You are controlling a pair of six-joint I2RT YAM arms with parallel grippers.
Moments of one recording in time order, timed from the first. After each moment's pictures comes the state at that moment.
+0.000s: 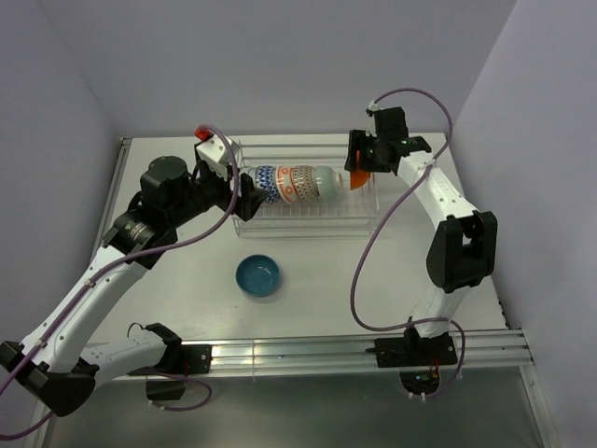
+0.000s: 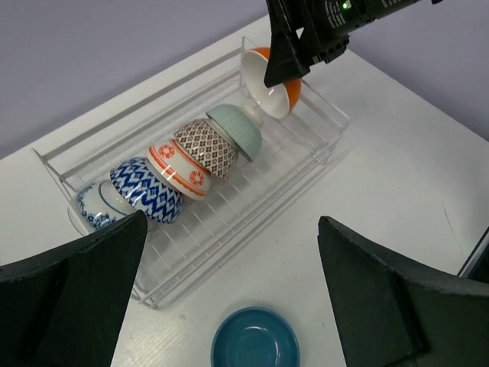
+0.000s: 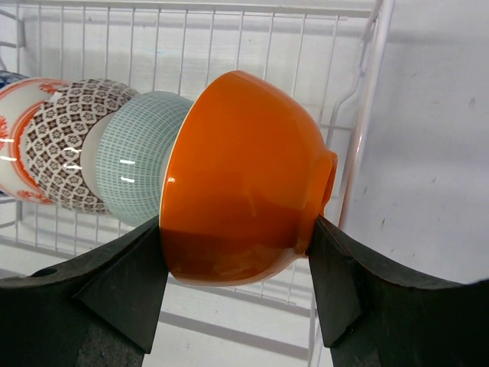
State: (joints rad) left arm -0.59 1.05 1.24 -0.35 0.19 -0.04; right arm 0.20 1.74 1.57 -0.61 -0.10 0.22
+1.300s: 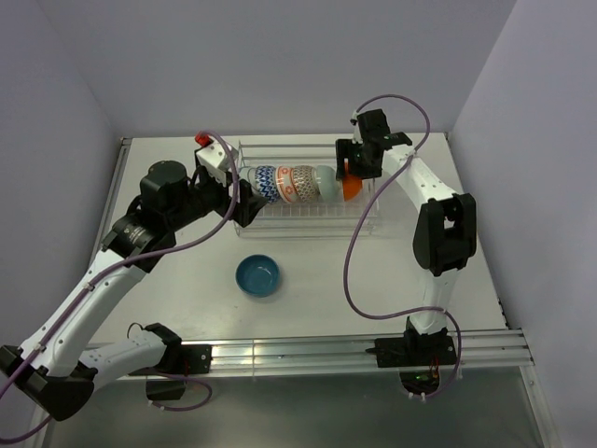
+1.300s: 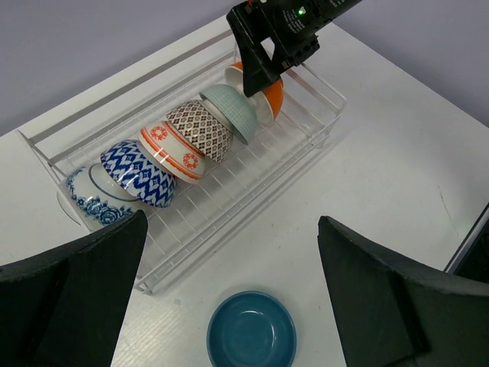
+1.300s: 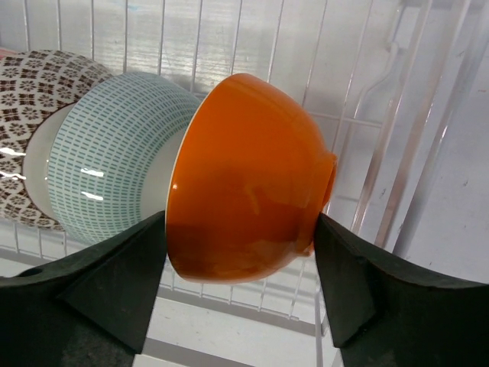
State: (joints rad) left arm -0.58 1.03 1.20 -0.38 0.21 -0.04; right arm 0.24 1.93 1.69 -0.70 -0.08 0.18
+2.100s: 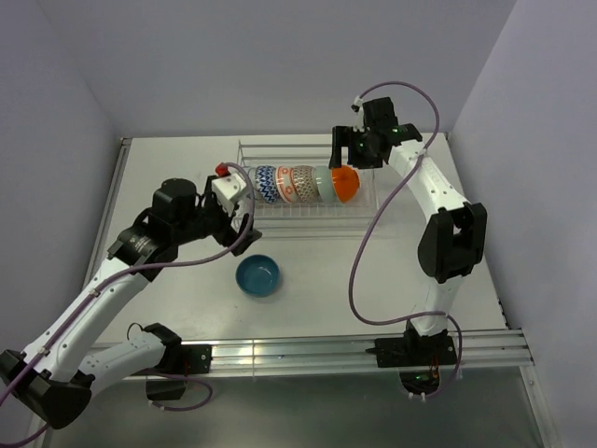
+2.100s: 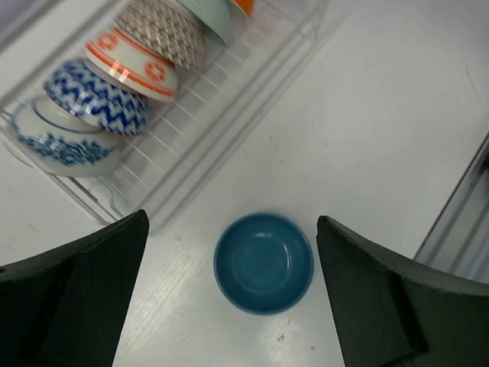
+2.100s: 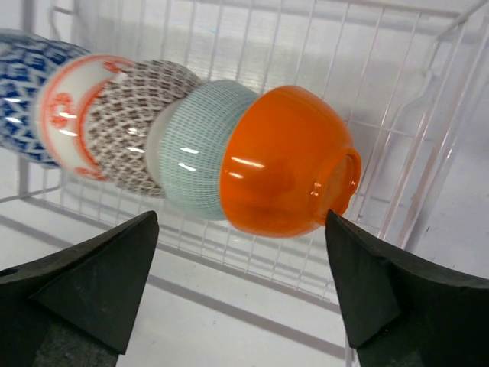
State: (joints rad) left arm -0.56 0.98 1.06 -0.49 0.31 0.12; right arm 0.24 1.87 1.76 -0.76 -0.18 0.20
